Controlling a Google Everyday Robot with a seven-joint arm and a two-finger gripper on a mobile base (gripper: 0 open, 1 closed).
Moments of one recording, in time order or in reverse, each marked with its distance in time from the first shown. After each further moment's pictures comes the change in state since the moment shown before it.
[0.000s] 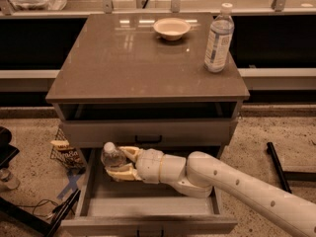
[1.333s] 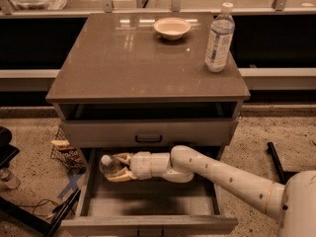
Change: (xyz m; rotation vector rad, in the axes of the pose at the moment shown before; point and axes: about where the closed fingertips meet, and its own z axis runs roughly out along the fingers) arm 0.122 -0.017 0.050 -0.208 0.013 -0.095
